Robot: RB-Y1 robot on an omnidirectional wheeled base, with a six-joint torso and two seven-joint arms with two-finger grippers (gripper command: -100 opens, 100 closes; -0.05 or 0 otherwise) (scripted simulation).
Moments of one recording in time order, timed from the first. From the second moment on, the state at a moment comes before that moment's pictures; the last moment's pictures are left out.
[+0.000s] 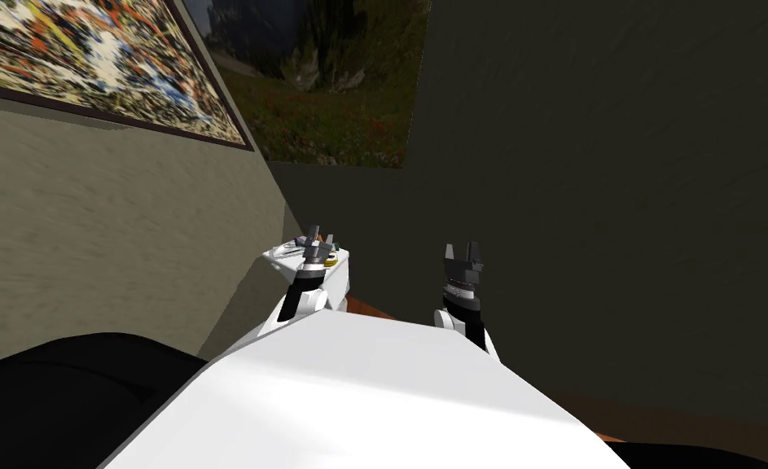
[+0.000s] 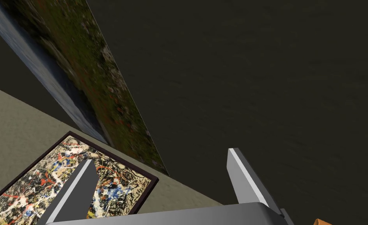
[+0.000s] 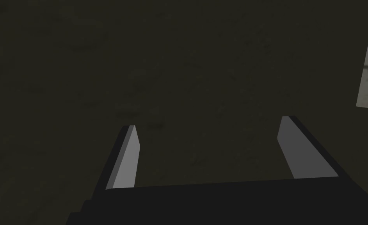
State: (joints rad) left arm 0.42 0.07 0.06 -2.19 0.10 -0.44 0.06; right arm 0.45 -0.03 0.02 -2.25 0.03 -0.60 -0.11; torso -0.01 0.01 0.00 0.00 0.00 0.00
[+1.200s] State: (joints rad) left arm 0.12 0.23 0.12 -1.87 0.10 -0.17 0.10; right arm 0.45 -0.03 0.02 -2.25 0.03 -0.60 -0.11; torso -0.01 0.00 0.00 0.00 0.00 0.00
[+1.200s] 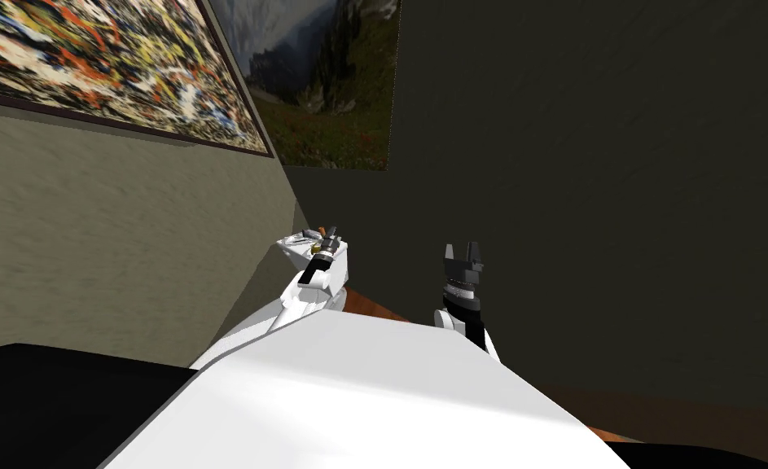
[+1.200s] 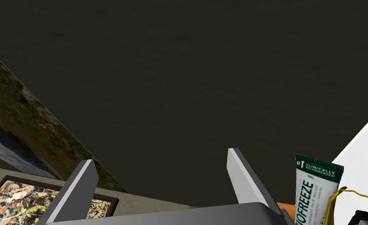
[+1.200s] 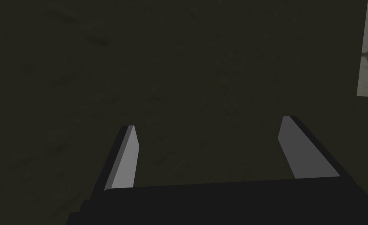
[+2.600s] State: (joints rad) left arm -0.21 0.33 0.18 -1.48 0.10 0.14 0.16; right arm 0.45 -0.03 0.02 -2.25 0.03 -0.60 -0.11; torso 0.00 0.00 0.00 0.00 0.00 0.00
